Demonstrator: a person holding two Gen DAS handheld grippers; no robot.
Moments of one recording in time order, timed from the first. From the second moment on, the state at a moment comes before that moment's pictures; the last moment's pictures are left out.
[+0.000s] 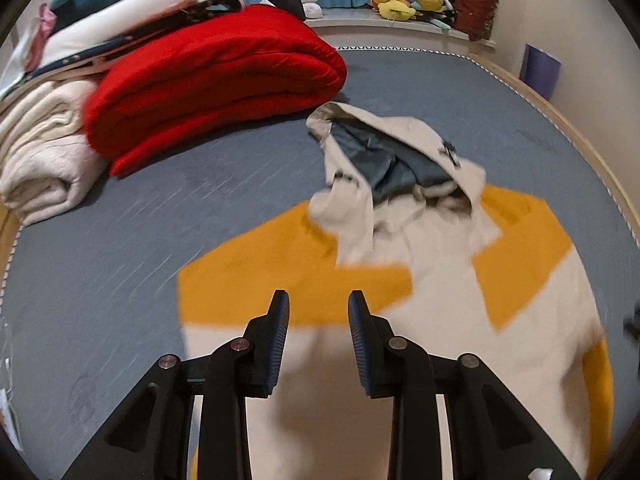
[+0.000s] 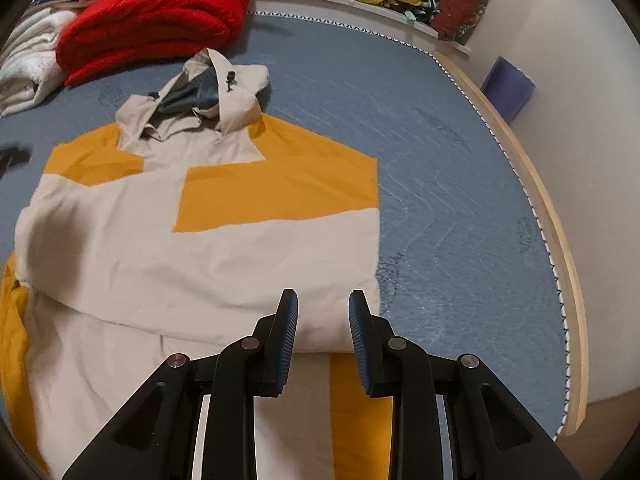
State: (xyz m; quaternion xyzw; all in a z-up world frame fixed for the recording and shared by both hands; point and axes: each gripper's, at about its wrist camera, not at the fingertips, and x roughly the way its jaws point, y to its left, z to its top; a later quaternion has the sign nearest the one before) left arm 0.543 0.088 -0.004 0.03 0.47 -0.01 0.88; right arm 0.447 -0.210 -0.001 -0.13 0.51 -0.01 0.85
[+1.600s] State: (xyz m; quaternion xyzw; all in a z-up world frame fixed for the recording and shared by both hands) left arm 0.527 0.031 0.040 0.09 0.42 -0.15 0.89; right arm 0.482 -0.221 -0.007 -0.09 0.53 0.00 0.84
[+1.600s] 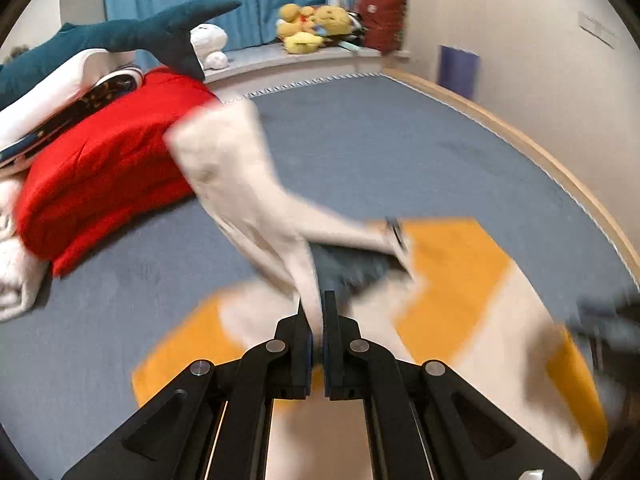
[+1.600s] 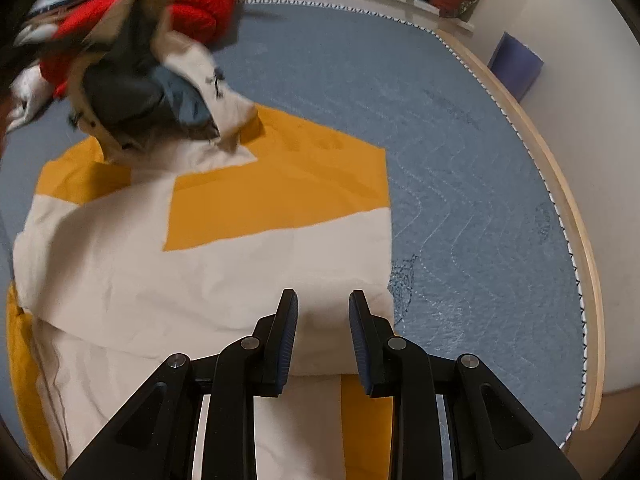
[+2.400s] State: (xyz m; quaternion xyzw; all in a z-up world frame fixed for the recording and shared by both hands) left arm 0.422 0.133 -0.043 -0.29 0.50 -0.09 0.81; right arm 0.454 -0.187 0.025 0.04 0.49 0.11 0.86
